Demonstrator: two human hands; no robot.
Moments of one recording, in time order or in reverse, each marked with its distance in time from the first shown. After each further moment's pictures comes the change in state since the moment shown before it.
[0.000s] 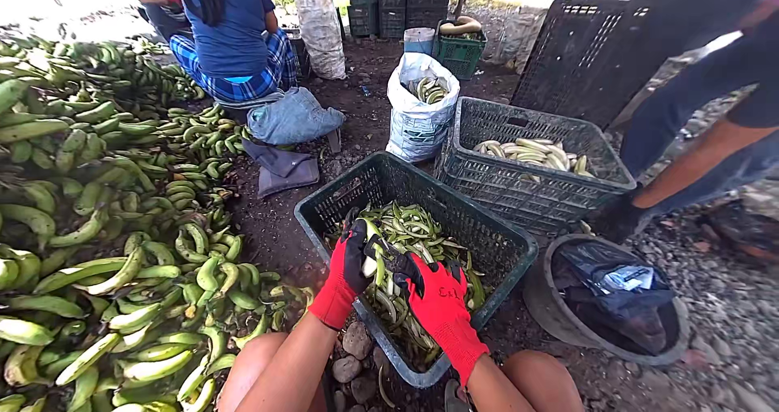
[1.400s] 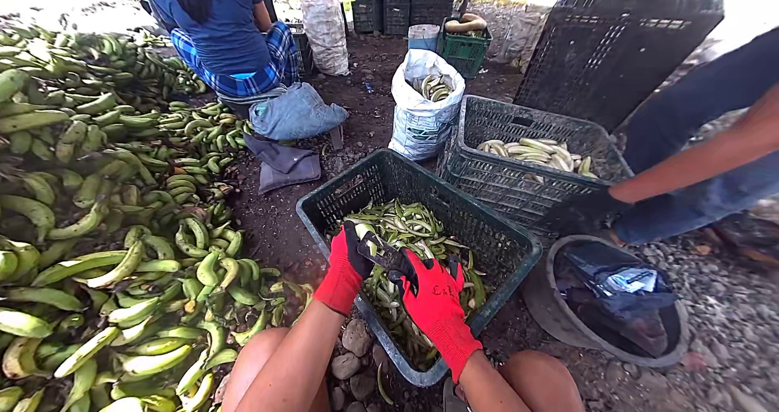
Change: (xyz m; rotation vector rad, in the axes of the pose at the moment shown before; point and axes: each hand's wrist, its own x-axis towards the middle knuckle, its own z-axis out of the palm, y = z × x) left_hand -0.003 0.017 -0.001 0.983 0.123 0.102; right_hand 0.000 -0.012 0.004 -0.027 0.030 -0.045
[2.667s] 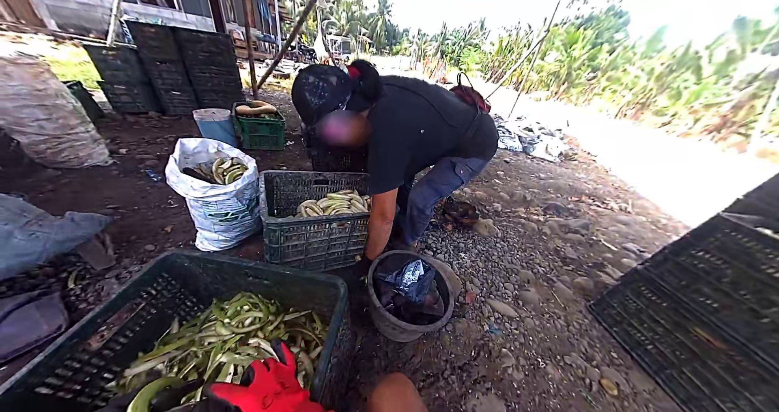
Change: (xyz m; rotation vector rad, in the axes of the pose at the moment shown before) left_hand 0.011 -0.055 0.015 -0.695 -0.362 0.320; right_hand 0.000 0.041 0.010 0.101 -0.024 -0.229
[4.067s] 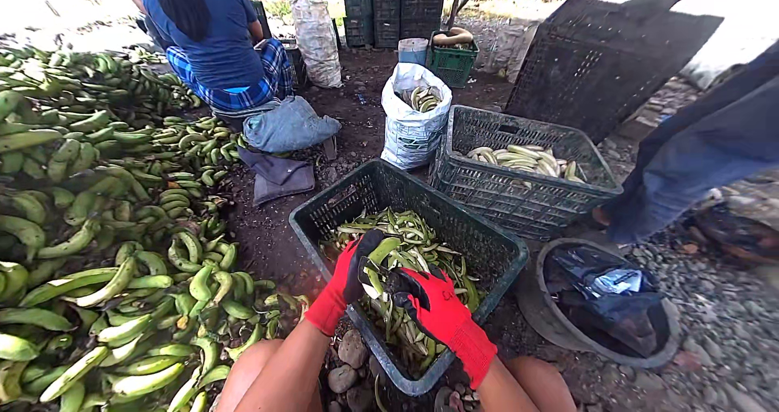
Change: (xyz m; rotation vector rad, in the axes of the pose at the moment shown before) left_hand 0.005 0.052 0.037 -0.153 0.089 -0.227; right_hand 0.001 0.004 -0.014 0.118 -0.031 -0.107
